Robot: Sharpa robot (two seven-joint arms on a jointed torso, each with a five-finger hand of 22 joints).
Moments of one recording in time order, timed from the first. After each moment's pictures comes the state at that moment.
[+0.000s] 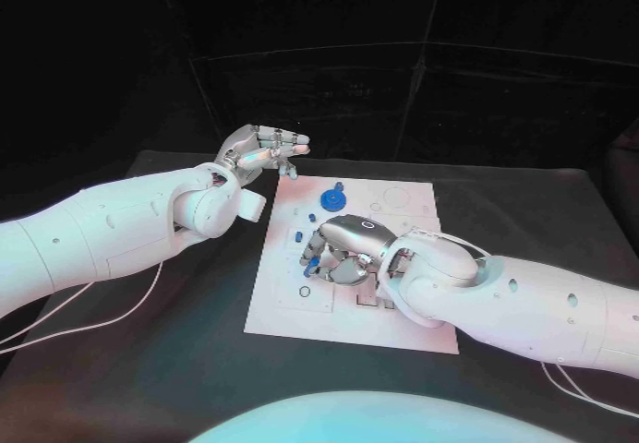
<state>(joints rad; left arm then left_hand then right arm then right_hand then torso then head) 1.21 -0.75 -0.05 1.29 -0.12 -0.19 0.42 1.31 -0.07 0.38 -0.10 0.05 1.03 0.19 0.12 0.07 1.06 0.11 0.27 0.07 1.20 0.02 1.03 0.50 0.18 1.19 0.12 0.63 0.64 1.05 -0.61 -0.02 1.65 -1.57 -0.30 -0.07 1.40 -0.08 0.55 -0.12 0.05 1.11 0.15 0.08 0.07 1.18 0.10 0.25 0.10 1.47 -0.02 1.31 1.03 0.14 1.27 0.08 1.23 0.86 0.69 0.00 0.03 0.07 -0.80</state>
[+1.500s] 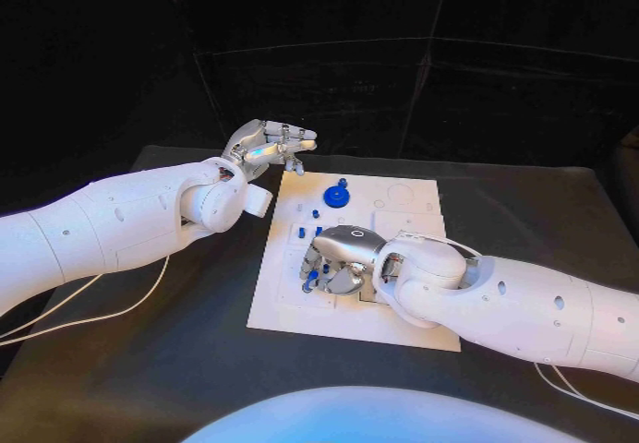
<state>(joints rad) 1.21 -0.74 -0.05 1.28 -0.12 -0.19 0.42 1.31 -0.07 0.38 -0.10 0.05 1.02 0.19 0.12 0.07 1.06 0.11 0.27 0.07 1.20 0.03 1.03 0.50 0.18 1.19 0.12 0.63 0.64 1.03 -0.56 -0.03 1.62 -1.62 -0.18 -0.07 1.39 -0.08 0.55 -0.12 0.05 1.10 0.15 0.08 0.07 1.18 0.10 0.25 0.10 1.47 -0.02 1.31 1.03 0.14 1.27 0.09 1.23 0.85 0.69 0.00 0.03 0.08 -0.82</state>
